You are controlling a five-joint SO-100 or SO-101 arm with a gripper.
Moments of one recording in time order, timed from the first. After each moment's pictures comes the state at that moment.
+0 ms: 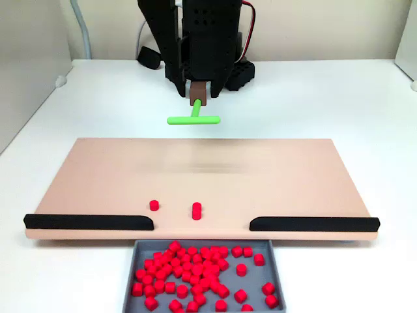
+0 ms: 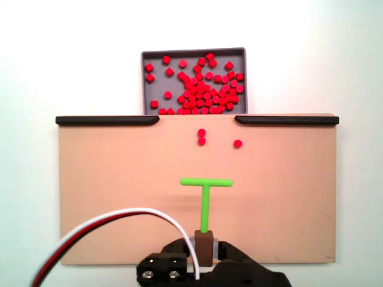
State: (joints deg) arm 3.4 96.5 95.3 85.0 -88.0
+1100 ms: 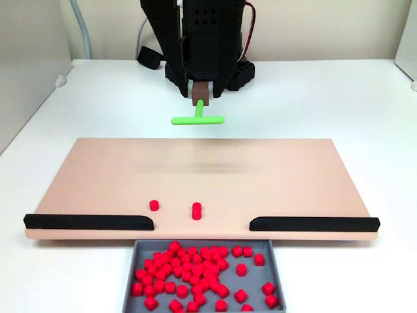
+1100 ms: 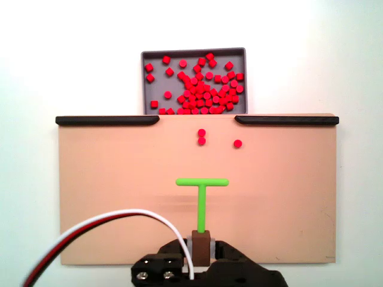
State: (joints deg) arm 2.6 96.5 95.3 85.0 -88.3
